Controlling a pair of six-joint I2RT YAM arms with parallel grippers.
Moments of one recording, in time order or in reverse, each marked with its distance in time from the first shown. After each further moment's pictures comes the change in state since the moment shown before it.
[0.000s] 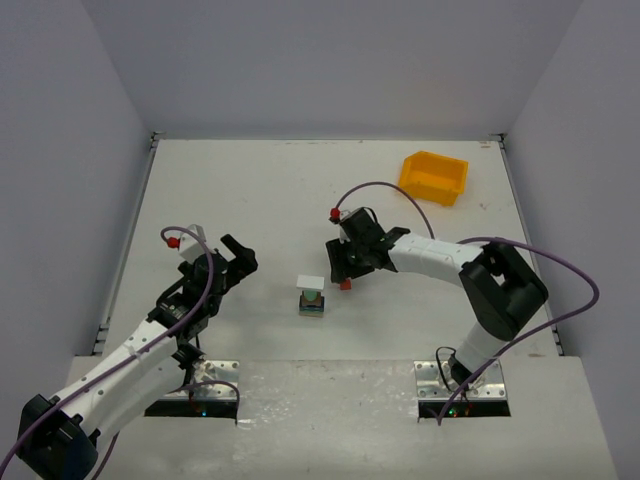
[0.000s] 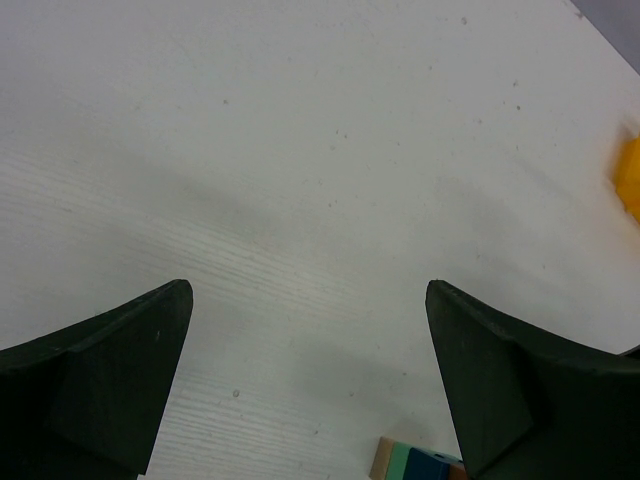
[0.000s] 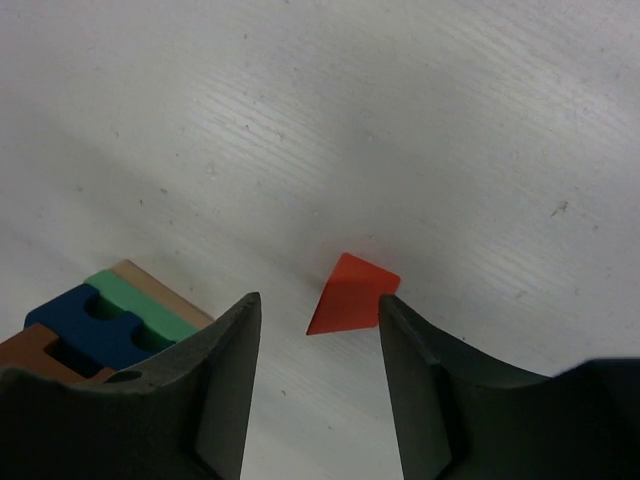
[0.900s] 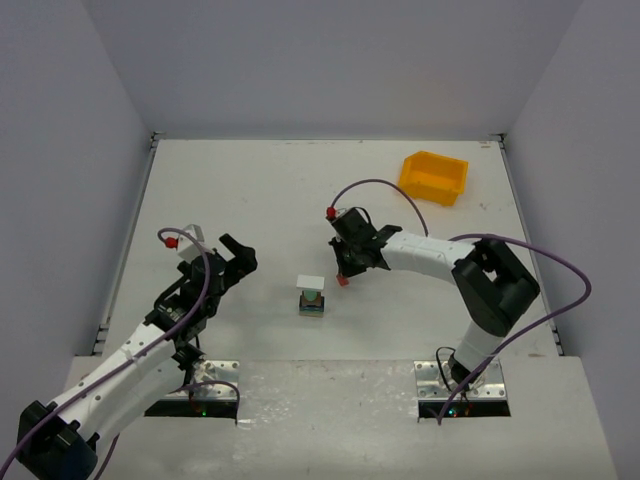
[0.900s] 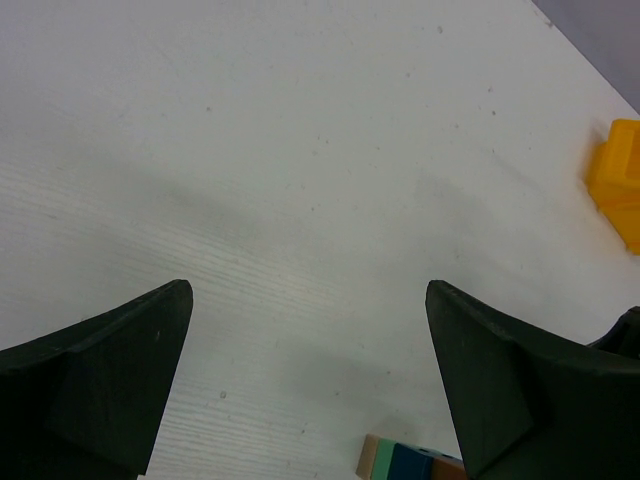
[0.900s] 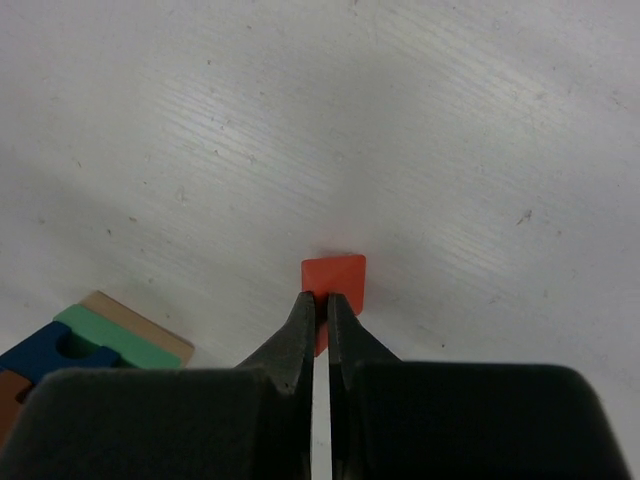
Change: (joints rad) left arm 0.000 -0.032 0.000 0.003 0.012 0.001; right arm 0.031 0.048 0.056 -0.040 0.108 0.013
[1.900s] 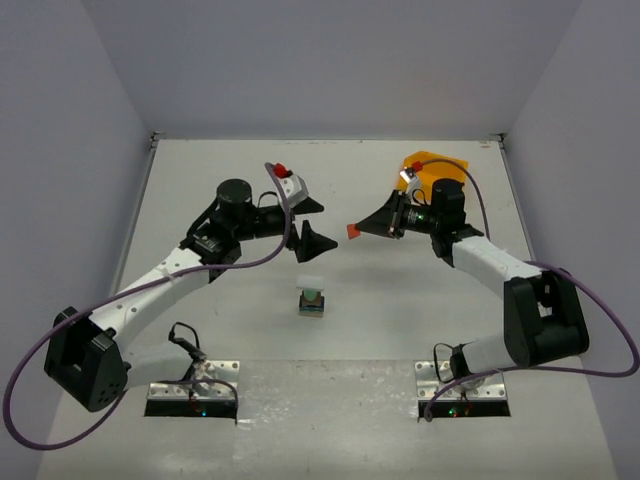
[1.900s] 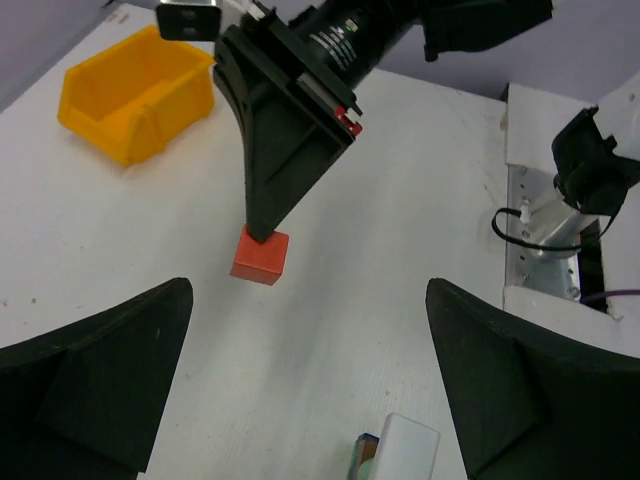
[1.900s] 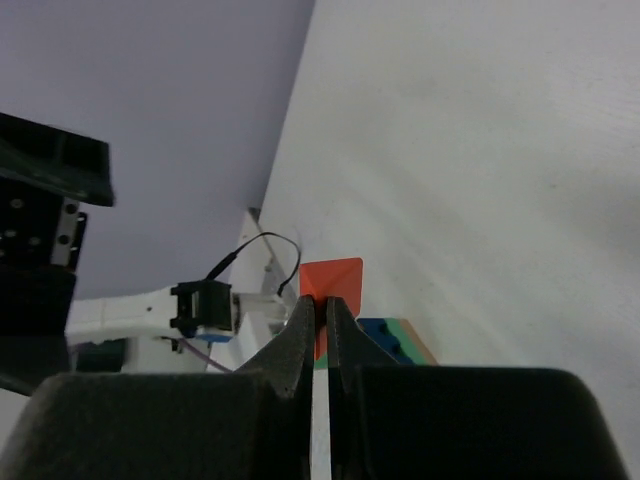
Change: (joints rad) left arm -0.026 0.542 0.511 0.400 1.196 0.841; right arm -0.531 -0.292 -0.267 0.635 -0.888 0.423
